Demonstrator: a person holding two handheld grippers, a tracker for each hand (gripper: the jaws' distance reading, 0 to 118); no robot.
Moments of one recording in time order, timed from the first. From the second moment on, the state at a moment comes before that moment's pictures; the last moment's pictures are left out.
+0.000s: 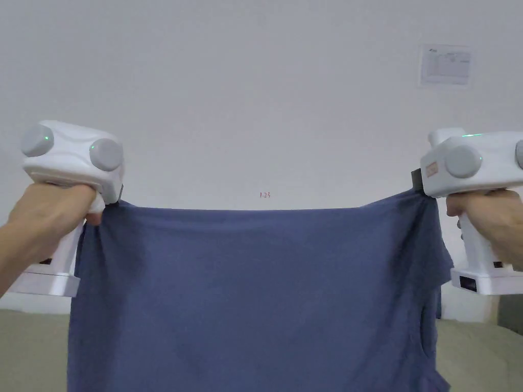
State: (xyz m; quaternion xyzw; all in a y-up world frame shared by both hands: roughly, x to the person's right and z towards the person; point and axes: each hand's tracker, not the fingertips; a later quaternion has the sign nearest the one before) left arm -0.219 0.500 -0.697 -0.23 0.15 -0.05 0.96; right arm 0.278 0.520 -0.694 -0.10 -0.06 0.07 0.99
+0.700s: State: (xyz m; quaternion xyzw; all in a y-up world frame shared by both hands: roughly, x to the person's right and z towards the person) left arm -0.220 0.273 -0.785 -0.29 0.14 -0.08 0.94; right arm 0.270 0.317 -0.790 -0.20 -0.06 0.09 0.97
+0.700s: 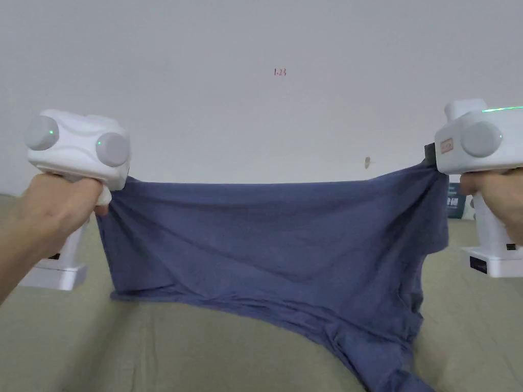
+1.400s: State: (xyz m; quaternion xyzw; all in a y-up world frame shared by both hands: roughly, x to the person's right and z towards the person) left arm -0.235 0.179 -0.487 -0.37 0.07 -0.07 0.92; right arm 0.306 0.212 -0.488 -0.27 0.01 0.04 0.96
